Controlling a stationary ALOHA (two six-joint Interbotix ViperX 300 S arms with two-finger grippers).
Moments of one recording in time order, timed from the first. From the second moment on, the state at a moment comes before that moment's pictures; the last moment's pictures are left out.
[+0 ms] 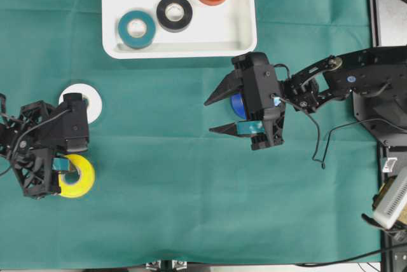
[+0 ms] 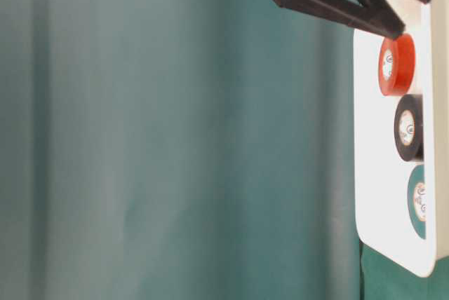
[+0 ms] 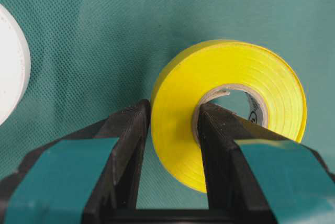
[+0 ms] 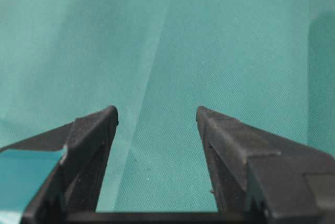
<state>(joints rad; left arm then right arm) -0.39 -0.14 0.87 -0.03 0.31 -0.59 0.07 -0.18 0.89 -0.85 -0.18 0.94</state>
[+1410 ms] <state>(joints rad) 0.11 -0.28 0.87 -0.02 0.34 -0.32 0.07 -0.19 0.89 -0.85 -0.18 0.94</state>
